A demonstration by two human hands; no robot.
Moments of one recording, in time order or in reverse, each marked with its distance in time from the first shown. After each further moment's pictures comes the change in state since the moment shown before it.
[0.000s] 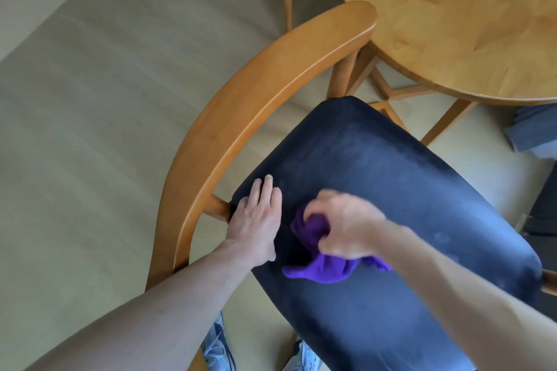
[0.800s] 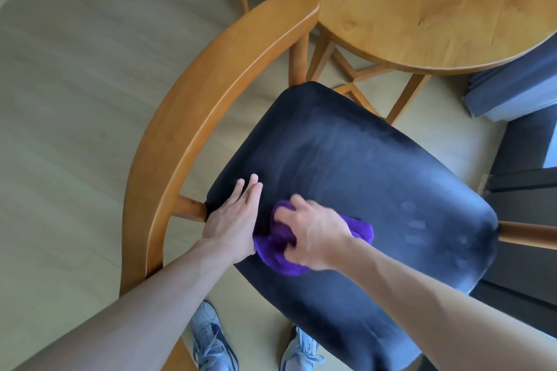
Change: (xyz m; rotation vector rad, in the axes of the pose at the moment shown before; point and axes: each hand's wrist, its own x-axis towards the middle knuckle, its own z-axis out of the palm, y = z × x) left_hand -0.003 -0.002 -0.003 -0.139 -0.076 0.054; right_hand -0.019 -0.018 0.051 -0.104 0.129 0.005
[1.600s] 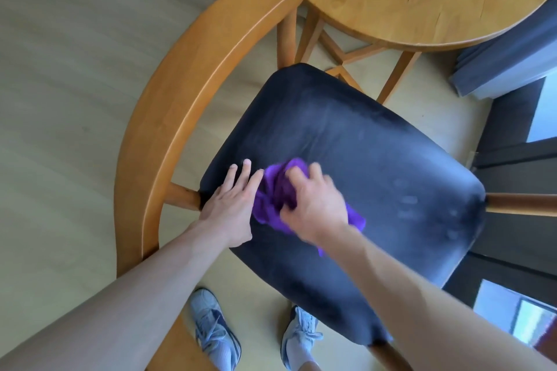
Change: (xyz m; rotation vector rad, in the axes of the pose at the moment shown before) left_hand 0.004 -0.002 -0.003 -0.023 -0.085 0.044; right_hand 0.004 -0.004 0.009 0.099 0.297 0.418
